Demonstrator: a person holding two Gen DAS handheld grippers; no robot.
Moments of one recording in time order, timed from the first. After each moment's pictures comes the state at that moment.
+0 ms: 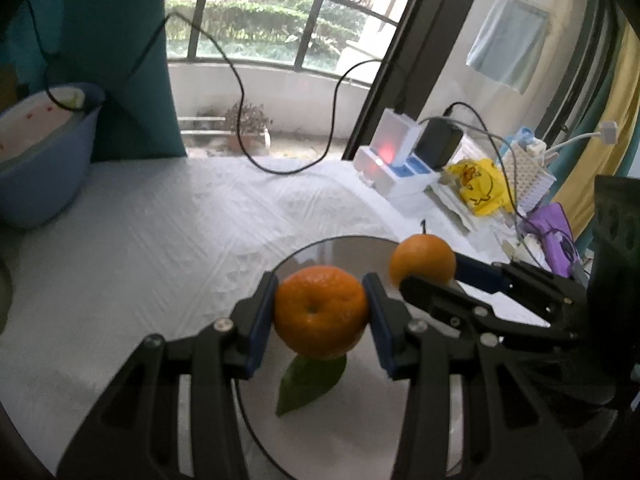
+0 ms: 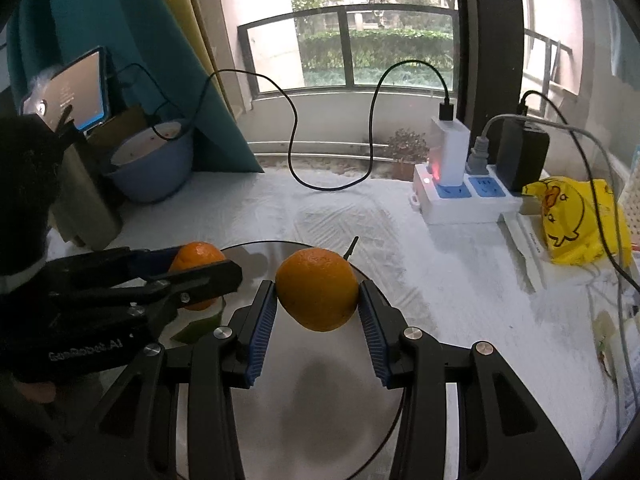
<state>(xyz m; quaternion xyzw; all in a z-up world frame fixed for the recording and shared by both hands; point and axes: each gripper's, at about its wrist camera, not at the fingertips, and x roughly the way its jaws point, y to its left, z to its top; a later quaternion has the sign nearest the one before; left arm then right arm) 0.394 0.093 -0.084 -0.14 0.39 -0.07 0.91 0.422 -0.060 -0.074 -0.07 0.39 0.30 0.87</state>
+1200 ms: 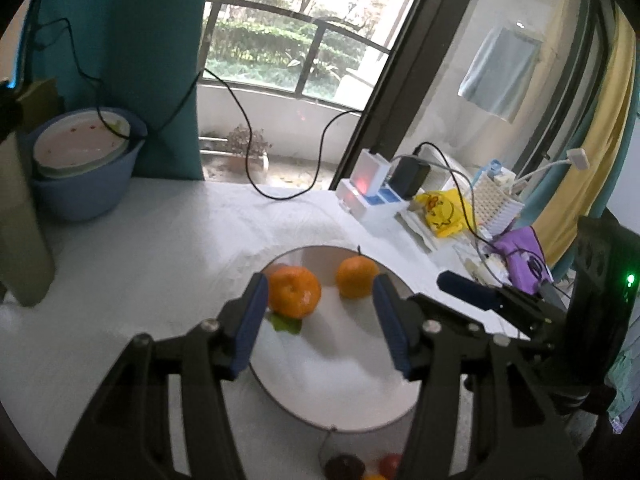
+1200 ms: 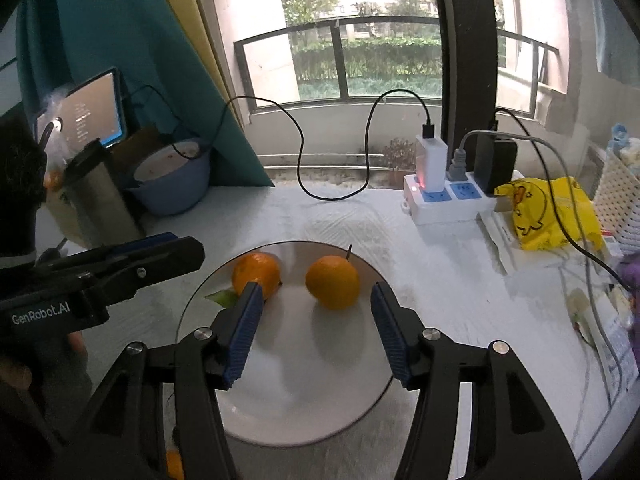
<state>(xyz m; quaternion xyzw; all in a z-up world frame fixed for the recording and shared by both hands) 0.328 0.096 -0.033 -0.16 0.34 -0.06 0.93 0.378 -0.079 -0.039 -0.05 0.37 0.29 0.88</state>
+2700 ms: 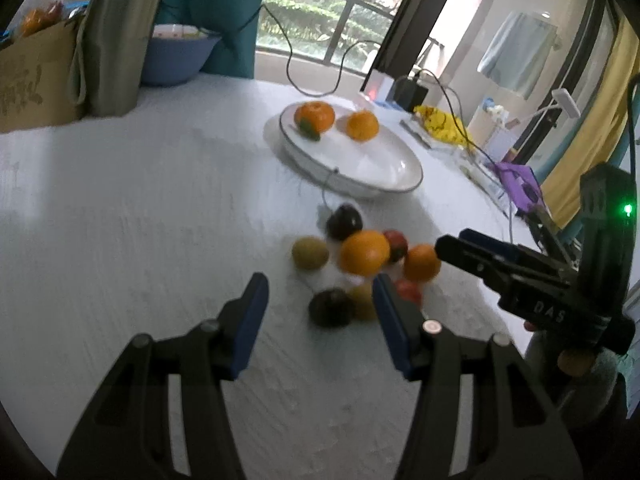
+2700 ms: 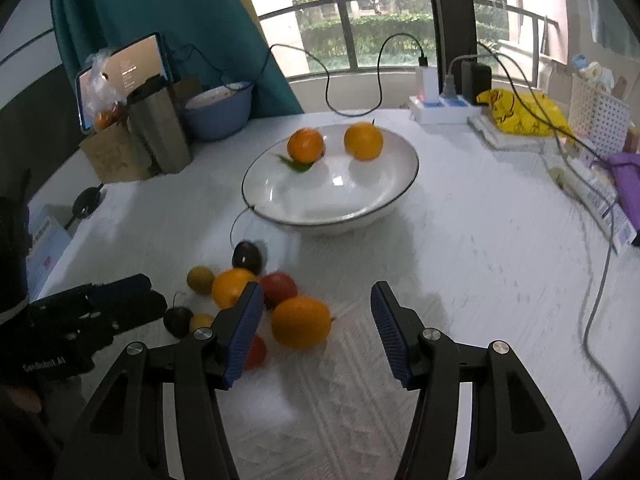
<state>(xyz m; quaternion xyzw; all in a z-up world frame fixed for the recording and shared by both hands) 0.159 0.056 -0.090 -0.18 0.39 -0.01 0.90 0.251 -0.124 -0.069 -0.04 0.41 0.31 0.86</state>
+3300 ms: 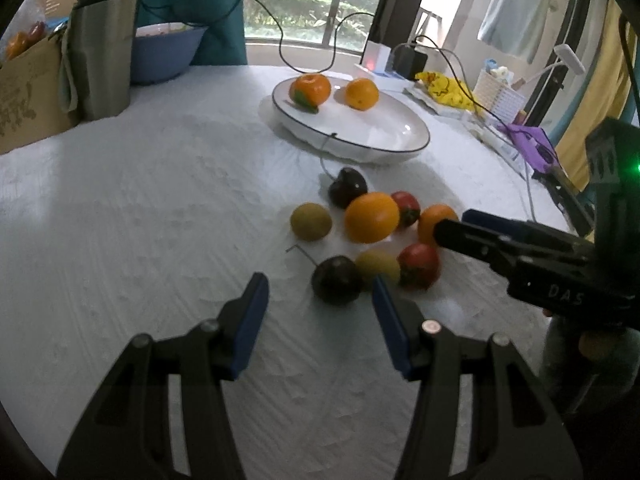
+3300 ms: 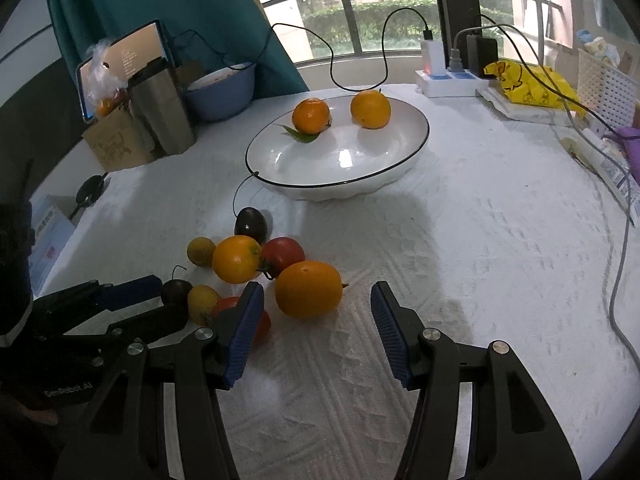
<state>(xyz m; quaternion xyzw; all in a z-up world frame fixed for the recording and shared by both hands) 0.164 0.042 -0.102 -0.12 0.42 0.00 0.90 0.247 -0.123 -0.088 -0.04 0.44 0.32 0.84</state>
